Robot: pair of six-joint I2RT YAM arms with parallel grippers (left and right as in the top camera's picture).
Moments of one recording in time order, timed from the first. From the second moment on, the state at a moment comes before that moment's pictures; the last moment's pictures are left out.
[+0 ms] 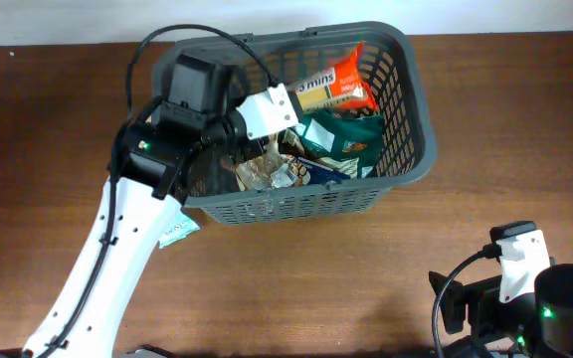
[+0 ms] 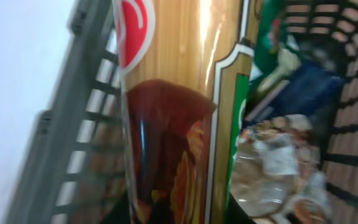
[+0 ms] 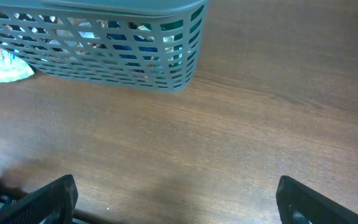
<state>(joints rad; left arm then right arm) -0.39 1.51 1.62 -0.90 0.16 0.85 0.45 0.66 1.33 -1.45 0.09 0.20</state>
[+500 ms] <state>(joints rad) -0.39 1.64 1.62 -1.03 0.17 0.85 0.45 0.66 1.33 -1.45 0.09 0.20</state>
